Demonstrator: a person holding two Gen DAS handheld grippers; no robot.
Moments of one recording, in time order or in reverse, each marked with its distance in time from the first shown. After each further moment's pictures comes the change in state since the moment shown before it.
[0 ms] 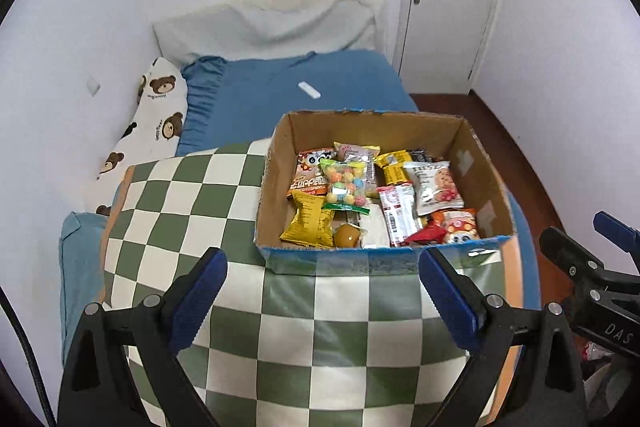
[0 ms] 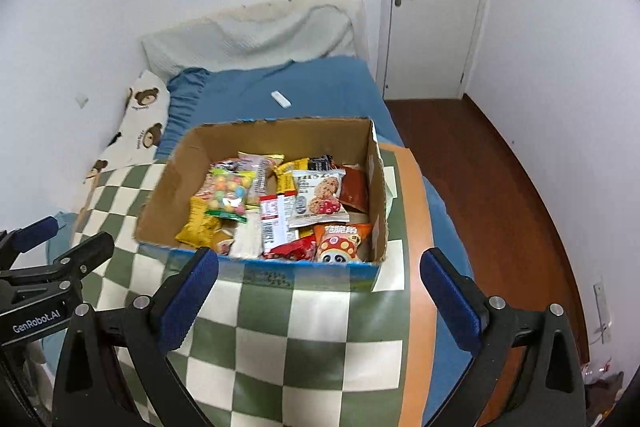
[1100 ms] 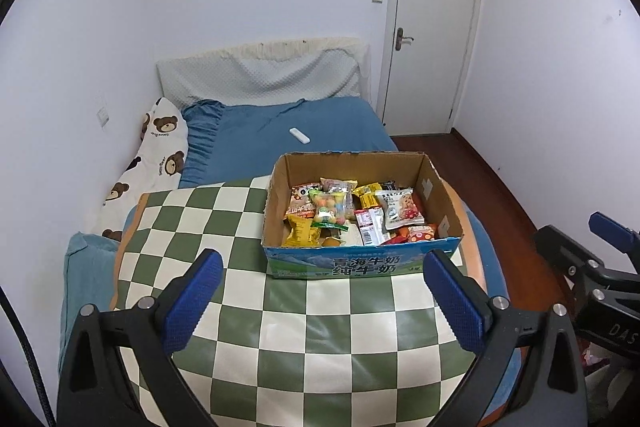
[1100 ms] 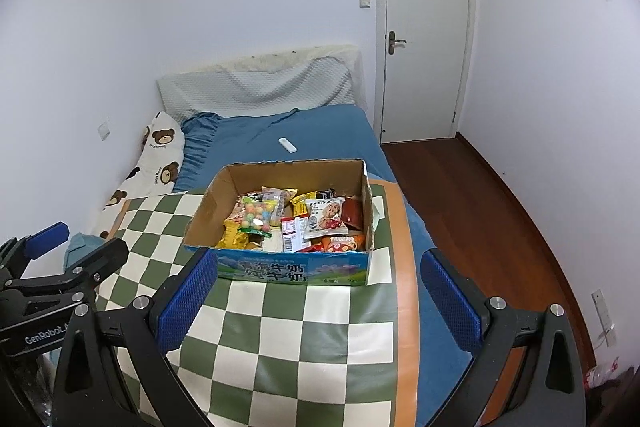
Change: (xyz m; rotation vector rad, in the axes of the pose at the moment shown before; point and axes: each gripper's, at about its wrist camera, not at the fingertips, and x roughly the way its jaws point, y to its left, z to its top) left arm -0.097 -0.003 -0.034 0.012 -0.168 -0.032; right arm -0.132 0.003 -0.033 0.009 -0.169 0.008
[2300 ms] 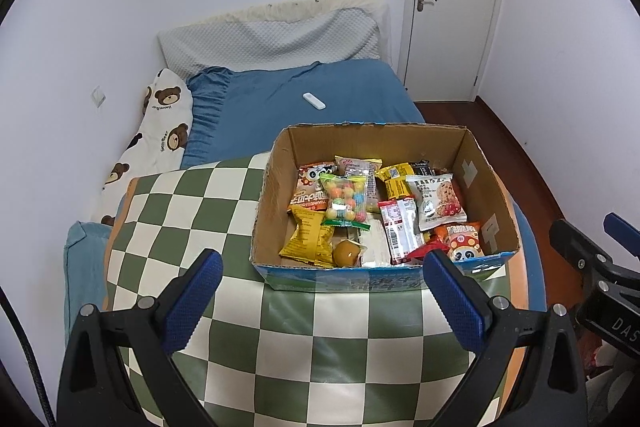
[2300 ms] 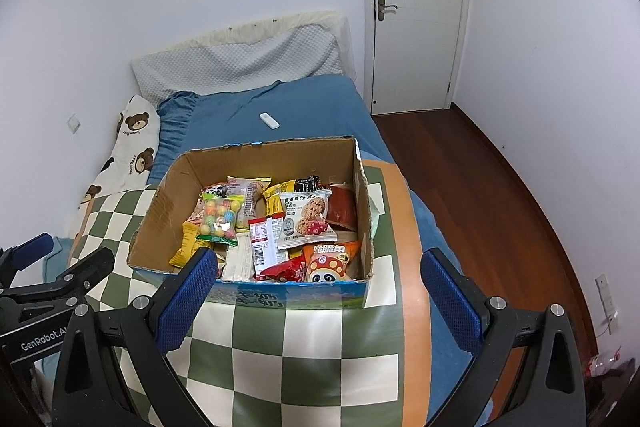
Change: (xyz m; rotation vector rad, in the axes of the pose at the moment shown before) left arm 0.117 -0.008 0.026 0.004 0.137 0.072; right arm 0.140 -0.019 0.014 0.055 0.104 -0.052
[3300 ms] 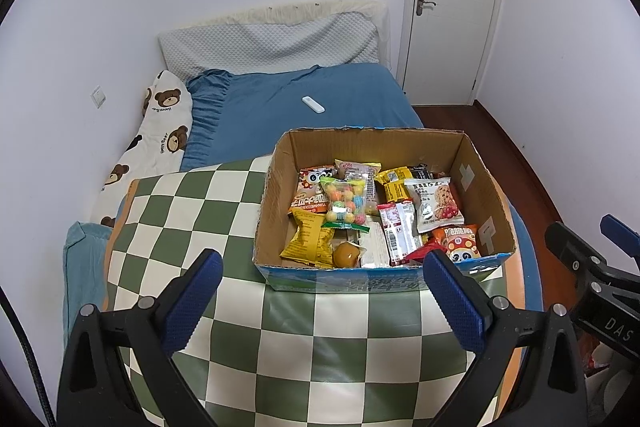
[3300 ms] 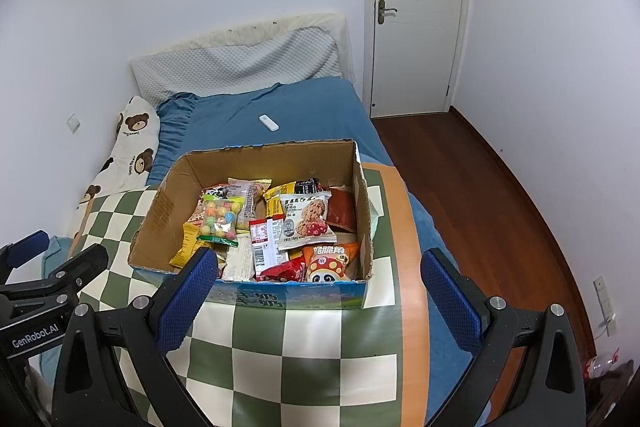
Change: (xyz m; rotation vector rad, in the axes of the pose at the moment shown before) left arm -0.003 0.000 0.002 -0.010 -0.008 0.004; right arm -0.004 0.000 0.000 0.004 -0.006 -0.008
